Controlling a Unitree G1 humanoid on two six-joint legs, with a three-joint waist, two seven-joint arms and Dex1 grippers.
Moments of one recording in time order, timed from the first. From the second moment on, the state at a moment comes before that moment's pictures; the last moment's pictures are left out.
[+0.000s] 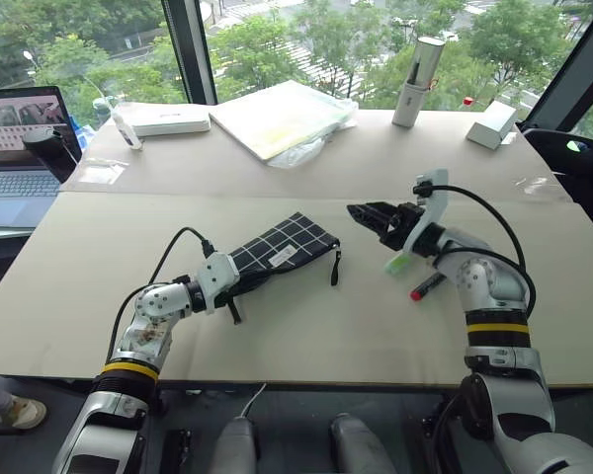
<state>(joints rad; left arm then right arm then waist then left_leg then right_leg) -0.41 0.47 -0.10 0.39 -0.17 -0.25 -0.95 -0.66 -0.36 -0.11 0.24 0.45 0.65 0.69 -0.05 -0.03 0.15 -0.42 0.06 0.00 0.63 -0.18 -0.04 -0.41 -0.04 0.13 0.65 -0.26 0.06</state>
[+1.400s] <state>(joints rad) -0.43 0.46 -0.06 0.30 -0.19 -0.17 -0.93 -0.66 -0.26 0.04 0.36 0.30 0.53 0.72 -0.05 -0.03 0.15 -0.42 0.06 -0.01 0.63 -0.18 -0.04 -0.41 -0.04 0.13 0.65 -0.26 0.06</state>
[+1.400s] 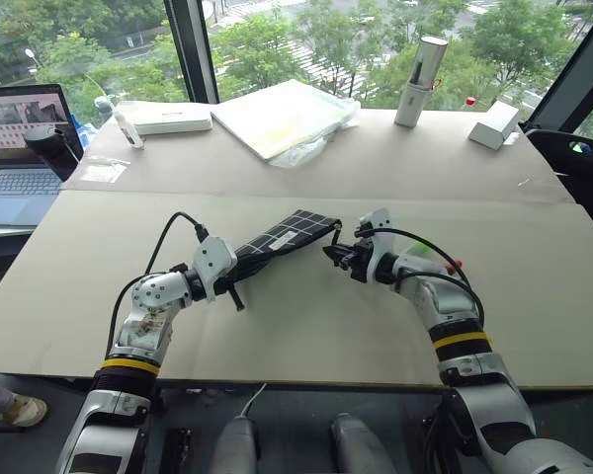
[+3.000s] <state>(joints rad) -0.41 0.44 -0.06 0.24 -0.20 -0.11 -0.93 -0.68 -0.30 0.16 0.11 0.38 0.64 0.94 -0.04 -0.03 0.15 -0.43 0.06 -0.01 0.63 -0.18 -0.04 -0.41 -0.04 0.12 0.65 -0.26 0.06</state>
